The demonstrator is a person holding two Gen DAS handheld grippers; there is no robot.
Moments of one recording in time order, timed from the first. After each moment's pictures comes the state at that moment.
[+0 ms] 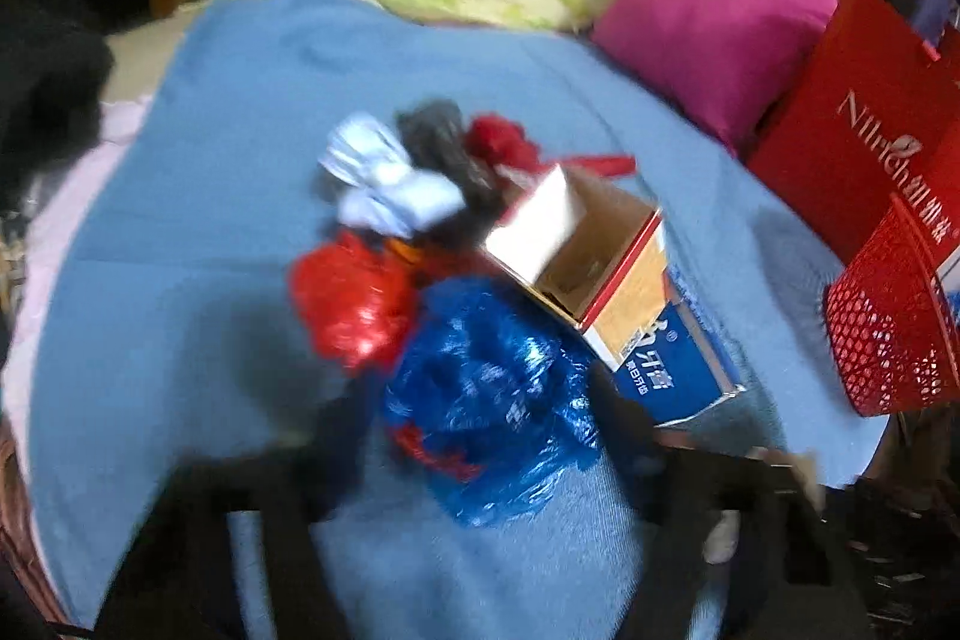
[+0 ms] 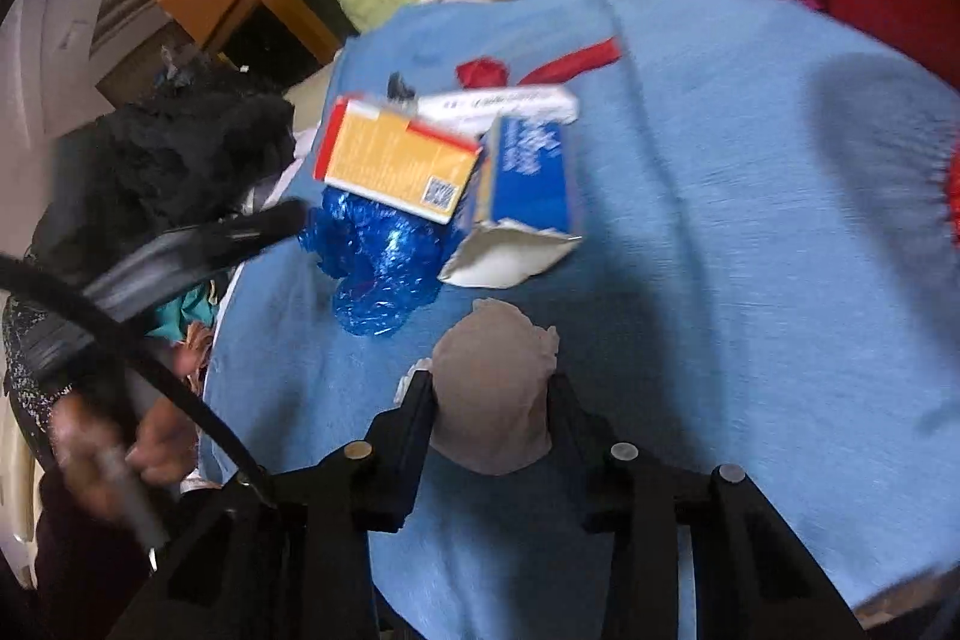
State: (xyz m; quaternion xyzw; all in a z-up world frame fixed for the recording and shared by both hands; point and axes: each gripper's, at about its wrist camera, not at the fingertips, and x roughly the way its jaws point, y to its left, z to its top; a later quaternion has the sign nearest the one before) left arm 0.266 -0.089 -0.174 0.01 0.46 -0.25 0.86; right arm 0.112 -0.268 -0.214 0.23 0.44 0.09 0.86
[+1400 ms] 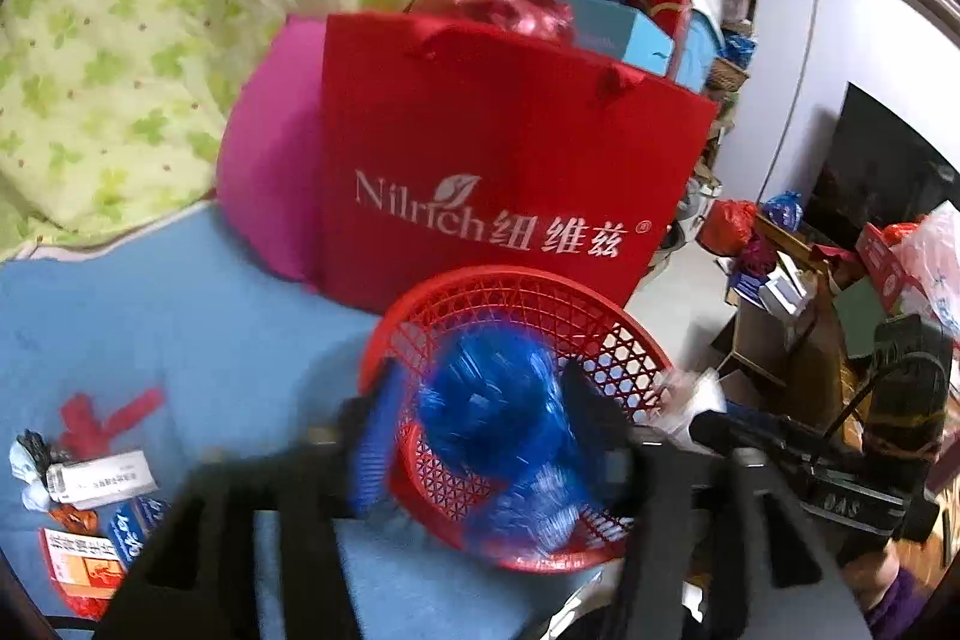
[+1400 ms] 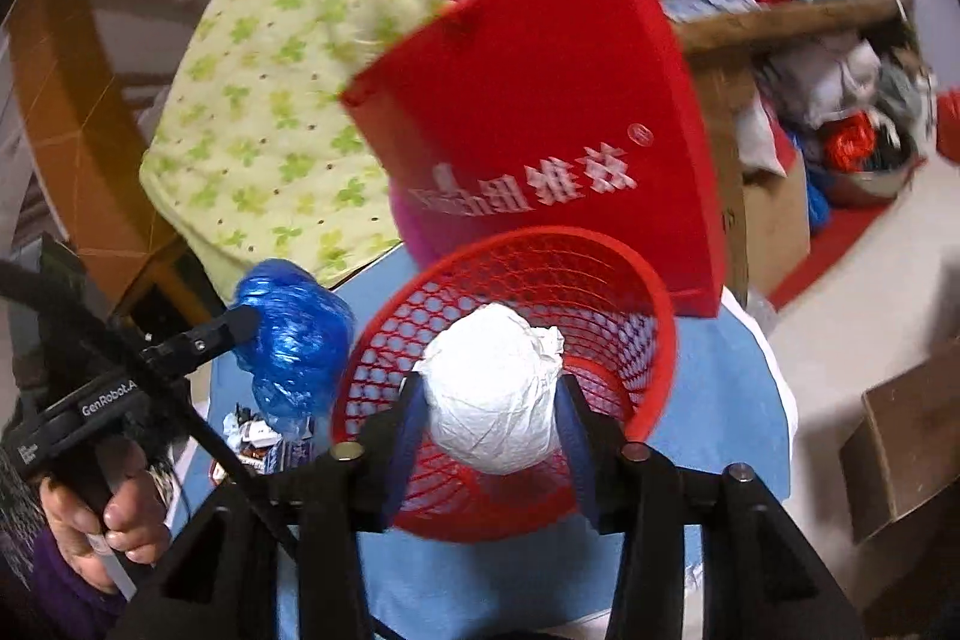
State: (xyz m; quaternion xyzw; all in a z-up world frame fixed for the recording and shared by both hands) left arm 0.102 -0.351 -0.029 0.09 0.31 -0.48 0.81; right arm -0.092 -0.527 -0.099 0.30 0.23 -0.15 0.91
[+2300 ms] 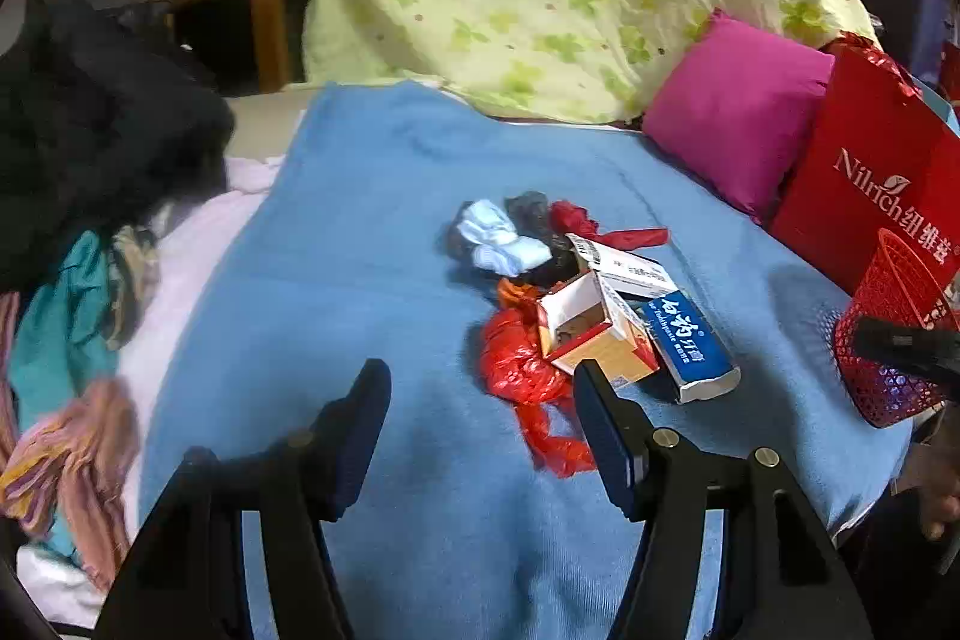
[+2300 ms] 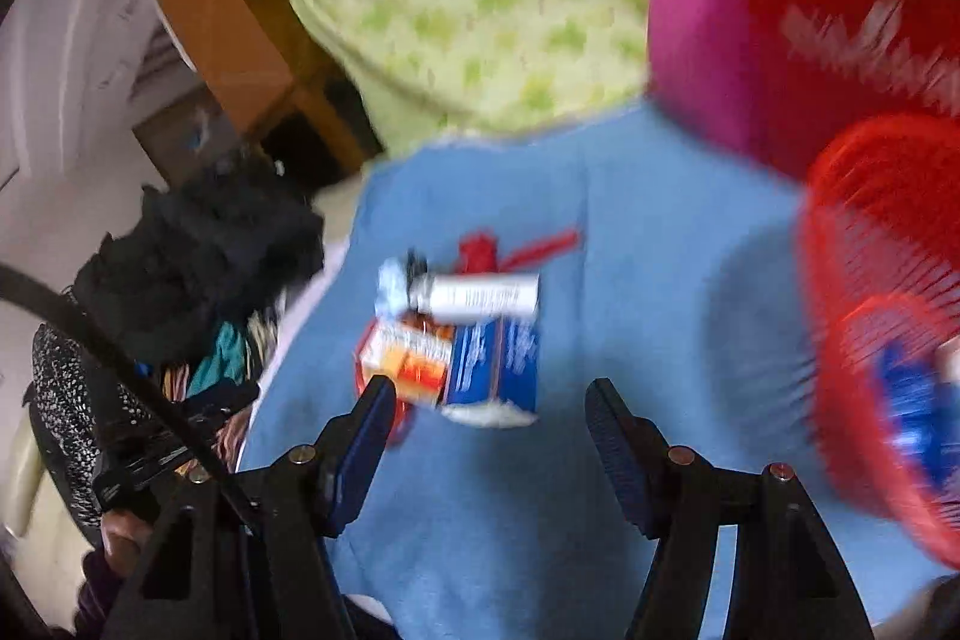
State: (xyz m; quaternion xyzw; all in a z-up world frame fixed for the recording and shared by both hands) left arm 0.171 -0.008 -0.115 0.03 0.35 -0.16 0.92; right arm 0.105 -0.323 -0.140 0.24 0.36 0.08 0.90
